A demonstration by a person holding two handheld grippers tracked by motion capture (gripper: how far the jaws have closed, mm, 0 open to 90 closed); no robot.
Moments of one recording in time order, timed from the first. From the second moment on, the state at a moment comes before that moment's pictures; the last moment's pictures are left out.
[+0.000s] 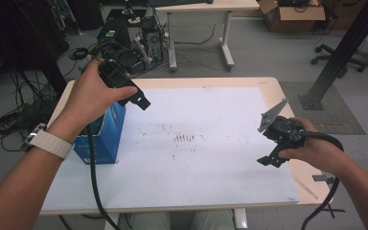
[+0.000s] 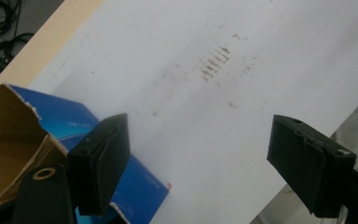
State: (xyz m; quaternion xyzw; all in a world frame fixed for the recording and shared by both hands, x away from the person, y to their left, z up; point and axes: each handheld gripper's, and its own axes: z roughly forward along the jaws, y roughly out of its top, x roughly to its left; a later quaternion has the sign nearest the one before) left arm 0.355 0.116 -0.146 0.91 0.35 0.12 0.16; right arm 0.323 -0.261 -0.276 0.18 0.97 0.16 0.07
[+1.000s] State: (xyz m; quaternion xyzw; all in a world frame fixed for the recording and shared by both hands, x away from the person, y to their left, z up) left arm 0.343 0.083 -0.163 0.94 0.28 0.08 0.17; right arm 0.323 -0.260 -0.273 0.18 0.97 0.16 0.07
